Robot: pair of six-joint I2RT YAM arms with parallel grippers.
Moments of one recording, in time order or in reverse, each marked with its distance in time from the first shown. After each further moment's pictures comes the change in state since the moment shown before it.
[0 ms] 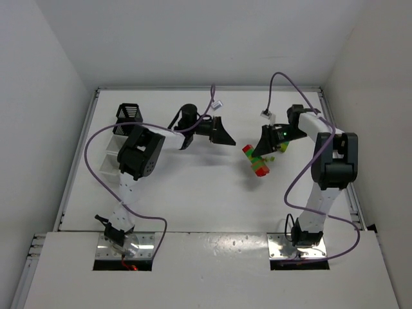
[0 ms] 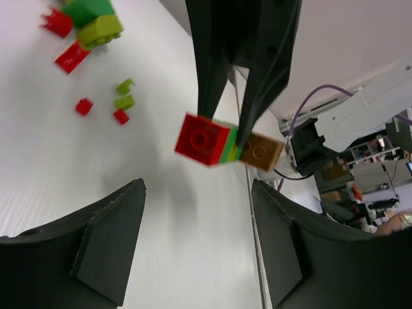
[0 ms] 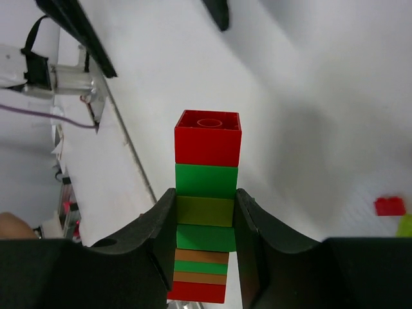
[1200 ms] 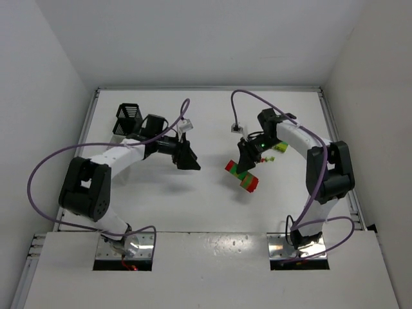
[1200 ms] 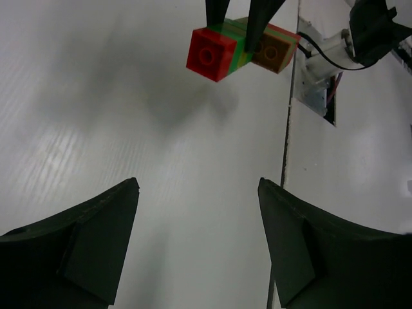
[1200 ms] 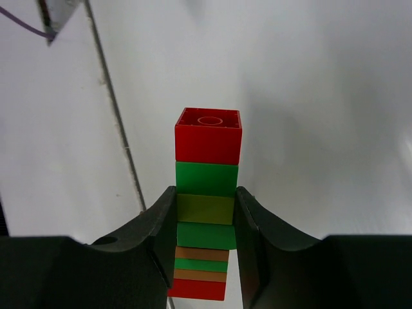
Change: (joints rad) left arm 0.176 -0.723 -0.436 -1.071 -0.109 1.049; right arm 0.291 -0.159 -0.100 0.030 0.153 -0.156
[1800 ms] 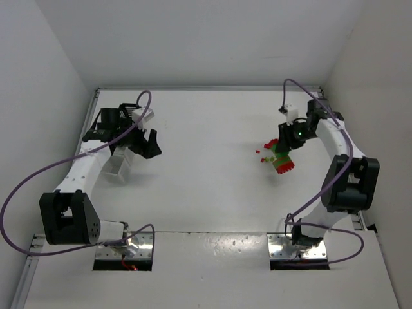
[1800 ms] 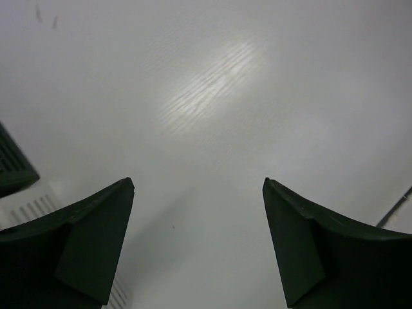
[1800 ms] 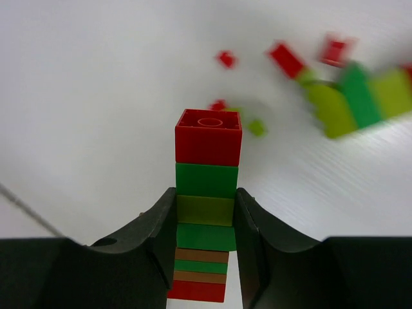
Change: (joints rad) left arm 0.319 -0.233 0.063 -0.327 -0.485 0.137; right arm -0.417 -0.146 0.000 0.140 0.372 0.214
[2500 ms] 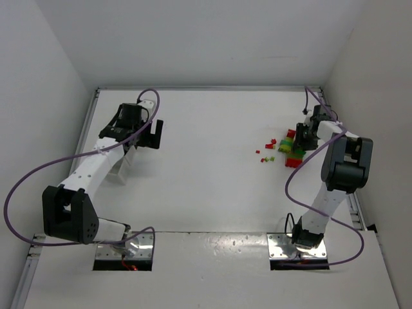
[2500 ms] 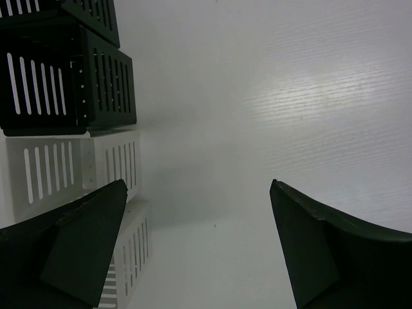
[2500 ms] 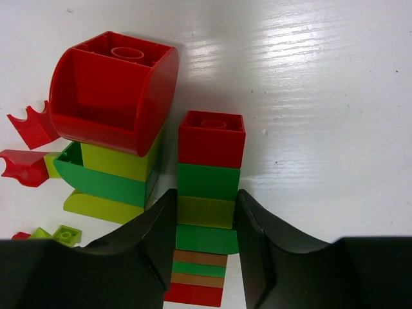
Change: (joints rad) left arm -0.211 0.031 0.047 0.073 -0.660 -0.330; right arm -0.087 0.273 -0.033 0.378 0.397 0.381
